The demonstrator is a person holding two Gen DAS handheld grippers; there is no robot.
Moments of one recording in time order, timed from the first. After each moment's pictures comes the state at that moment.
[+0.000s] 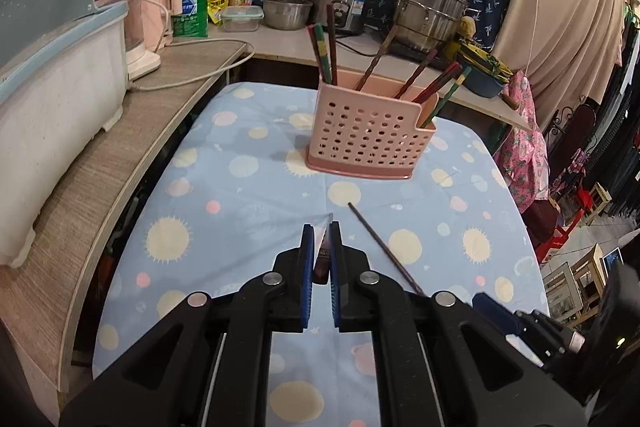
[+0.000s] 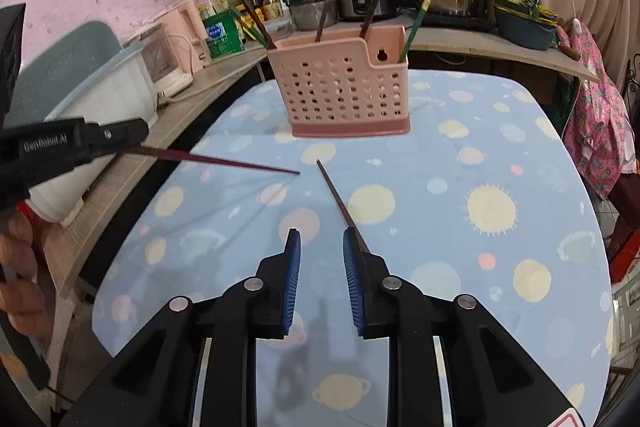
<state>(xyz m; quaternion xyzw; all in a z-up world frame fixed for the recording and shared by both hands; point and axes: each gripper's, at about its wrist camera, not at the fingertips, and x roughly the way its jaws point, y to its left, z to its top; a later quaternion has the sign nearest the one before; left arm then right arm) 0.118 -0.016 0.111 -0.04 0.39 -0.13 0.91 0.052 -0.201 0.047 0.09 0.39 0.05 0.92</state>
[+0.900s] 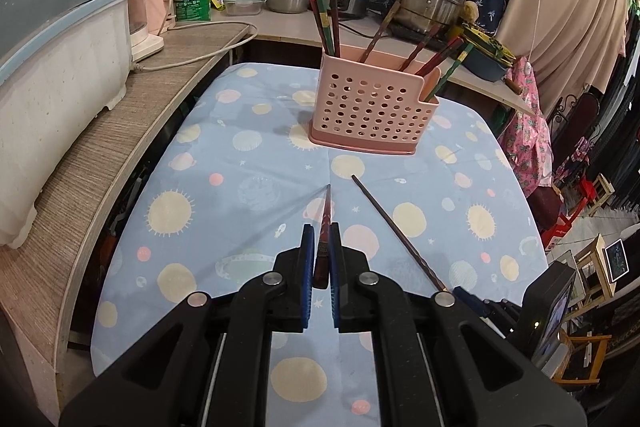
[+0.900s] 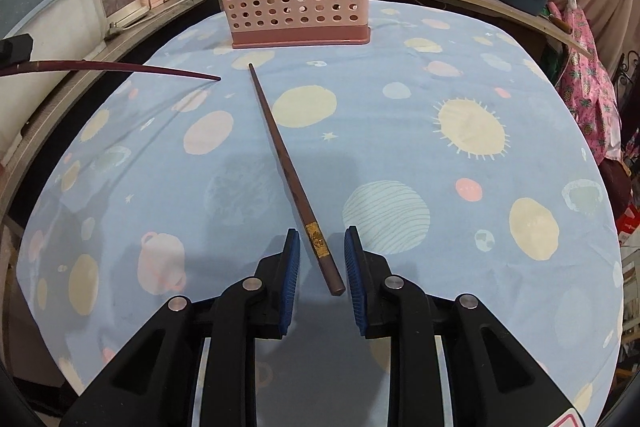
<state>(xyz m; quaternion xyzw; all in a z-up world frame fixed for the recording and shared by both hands) 0.105 -0.020 0.099 -0.03 0.41 -0.13 0.90 0.062 -0.226 -0.039 0.03 0.45 0.01 0.89</state>
